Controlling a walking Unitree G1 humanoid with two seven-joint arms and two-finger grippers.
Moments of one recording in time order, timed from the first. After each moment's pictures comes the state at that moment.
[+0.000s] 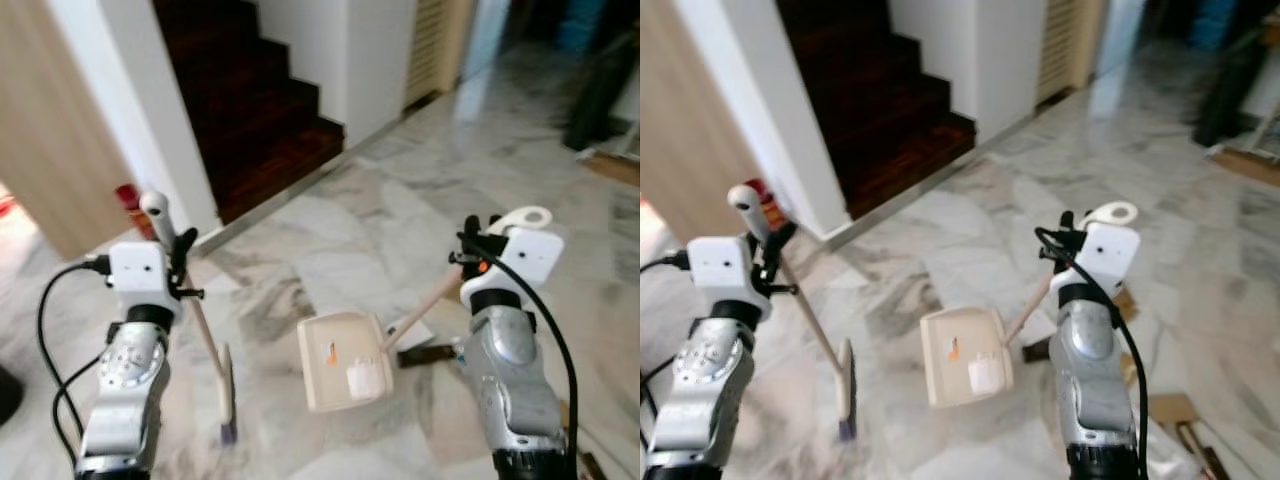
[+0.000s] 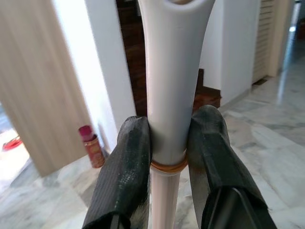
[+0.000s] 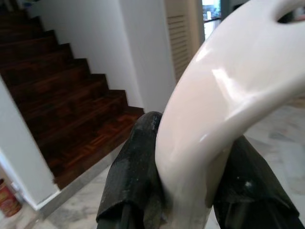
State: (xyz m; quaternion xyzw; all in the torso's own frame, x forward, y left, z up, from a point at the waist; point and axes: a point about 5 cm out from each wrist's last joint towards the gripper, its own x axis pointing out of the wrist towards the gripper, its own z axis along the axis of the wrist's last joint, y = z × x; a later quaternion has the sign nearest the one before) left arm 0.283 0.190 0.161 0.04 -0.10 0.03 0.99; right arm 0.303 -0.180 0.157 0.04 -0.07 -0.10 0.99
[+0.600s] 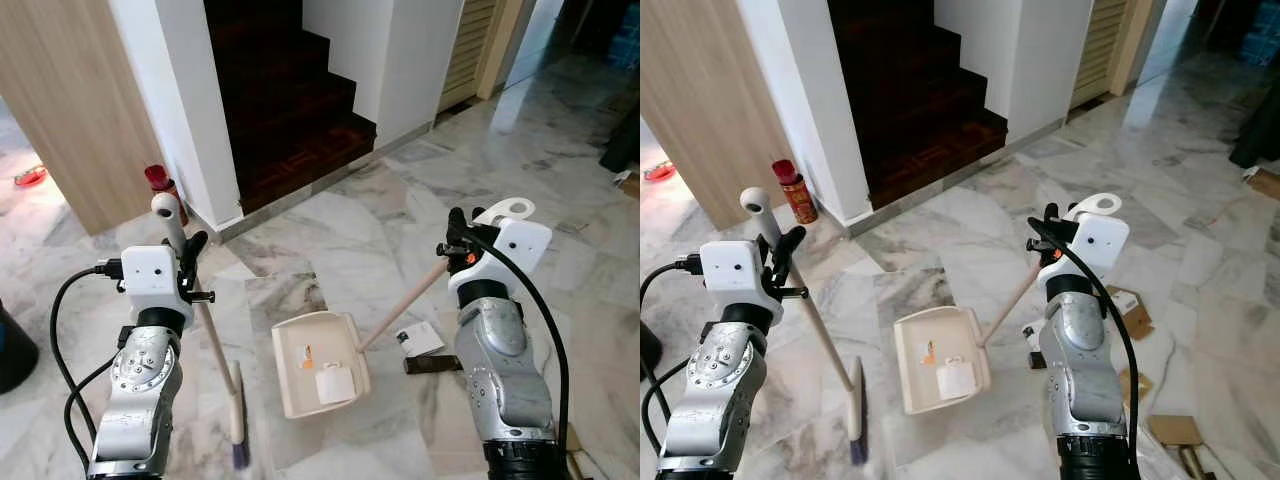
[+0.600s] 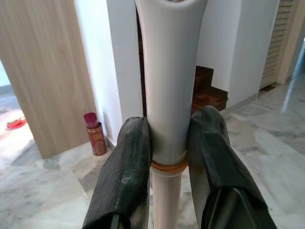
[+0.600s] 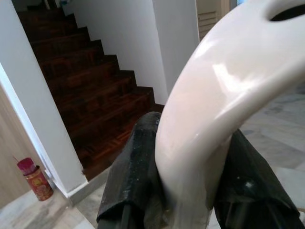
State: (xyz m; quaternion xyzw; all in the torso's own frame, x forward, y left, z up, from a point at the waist) left arm 0.280 0.186 0.156 0.03 -0.09 0.04 0.99; right arm 0.310 -0.163 0.163 0.06 -0.06 -0.06 0.99
